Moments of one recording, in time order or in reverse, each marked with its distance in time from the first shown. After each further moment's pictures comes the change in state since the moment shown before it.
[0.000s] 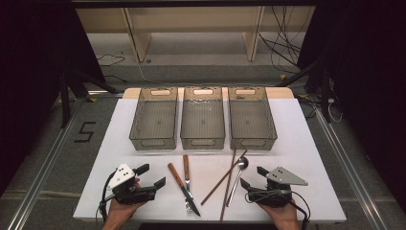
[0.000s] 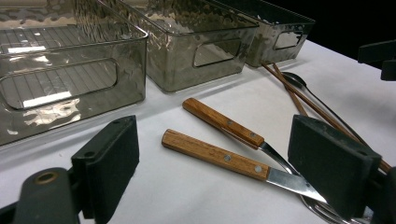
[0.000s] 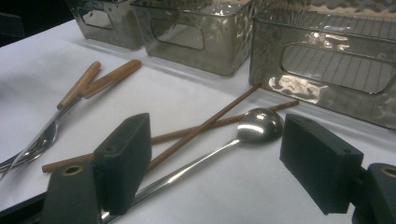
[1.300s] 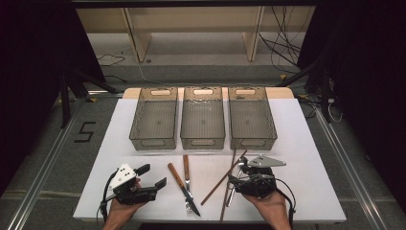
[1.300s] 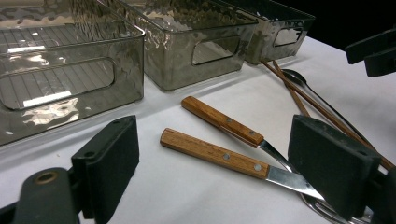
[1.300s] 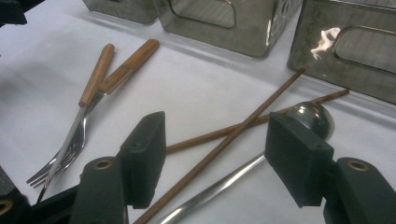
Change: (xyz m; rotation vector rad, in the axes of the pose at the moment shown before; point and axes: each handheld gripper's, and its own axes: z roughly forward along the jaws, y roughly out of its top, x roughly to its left) left arm -0.002 0.000 0.002 0.015 0.006 0.010; right arm 0.026 0.040 0.026 0.220 0.027 0.052
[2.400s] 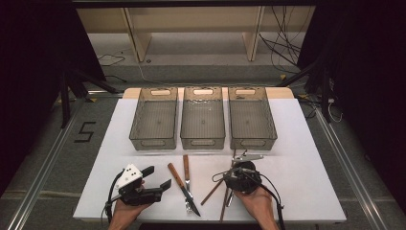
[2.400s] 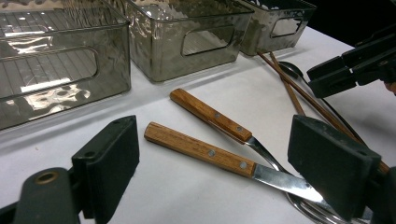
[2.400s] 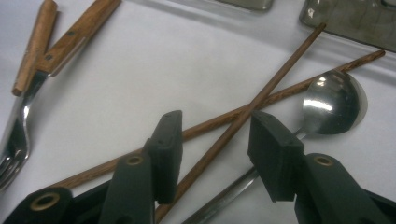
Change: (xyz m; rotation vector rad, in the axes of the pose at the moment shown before) left arm -0.014 0.004 0.006 0.048 0.002 -0.017; right arm 0.010 0.004 0.047 0.186 -0.114 0.055
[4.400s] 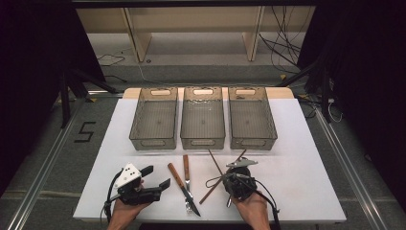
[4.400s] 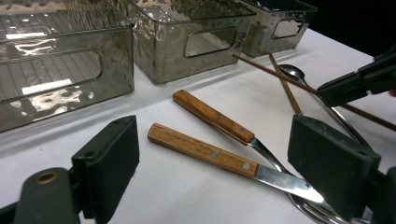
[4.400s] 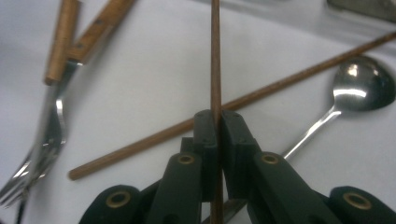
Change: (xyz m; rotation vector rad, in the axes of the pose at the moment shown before) left arm 0.003 0.000 -0.001 -0.010 0.004 -0.007; right arm 0.026 -0.004 -0.011 0.014 -0.001 0.006
